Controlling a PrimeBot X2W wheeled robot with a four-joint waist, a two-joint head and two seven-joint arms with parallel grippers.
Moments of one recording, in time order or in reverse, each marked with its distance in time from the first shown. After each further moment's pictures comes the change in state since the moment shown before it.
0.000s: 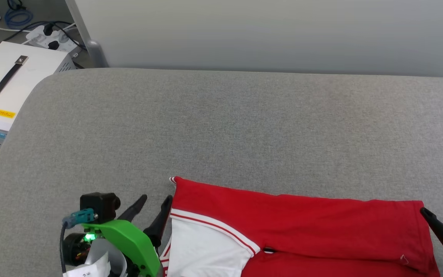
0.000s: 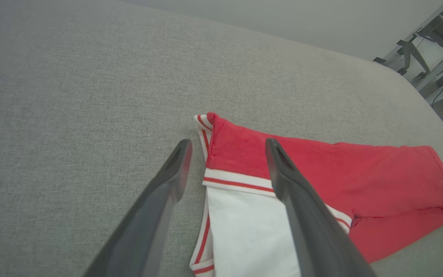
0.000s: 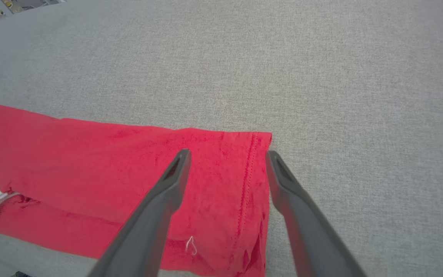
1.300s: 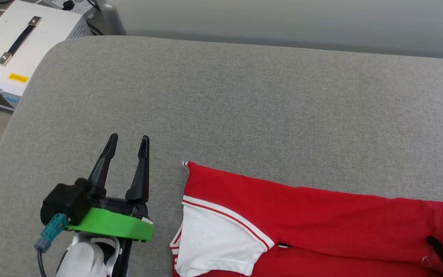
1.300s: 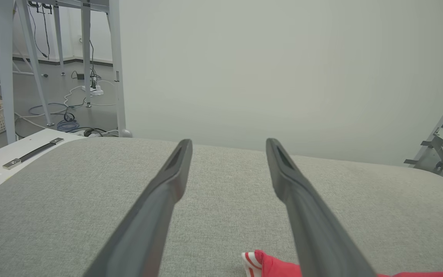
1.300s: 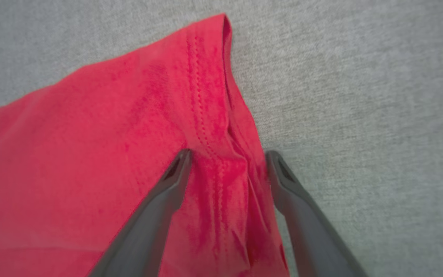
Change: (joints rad) left arm -0.049 -0.261 0.311 0.046 0.397 -0.245 -0.412; right arm -0.040 0.350 -0.337 0.188 -0.209 -0.002 0.307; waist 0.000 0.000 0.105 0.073
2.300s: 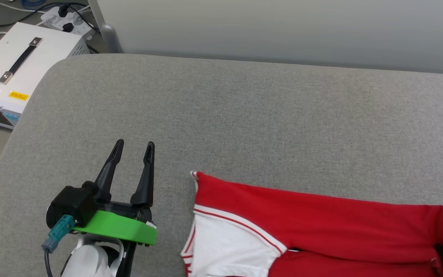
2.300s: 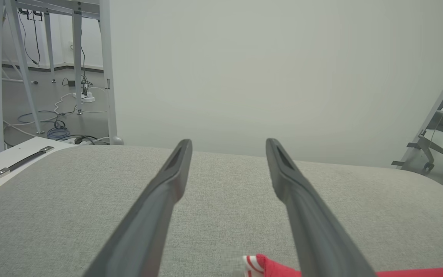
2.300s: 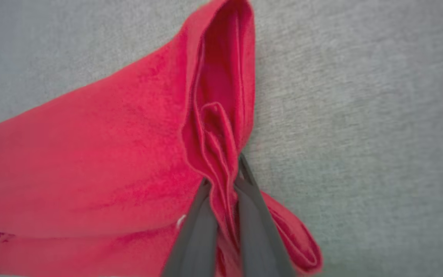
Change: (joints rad) left arm 0.005 -0.010 -0.009 0.034 0.009 -0.009 0.000; right arm -0.007 -0.062 0.067 0.075 0.113 0.003 -0.143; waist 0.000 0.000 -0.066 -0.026
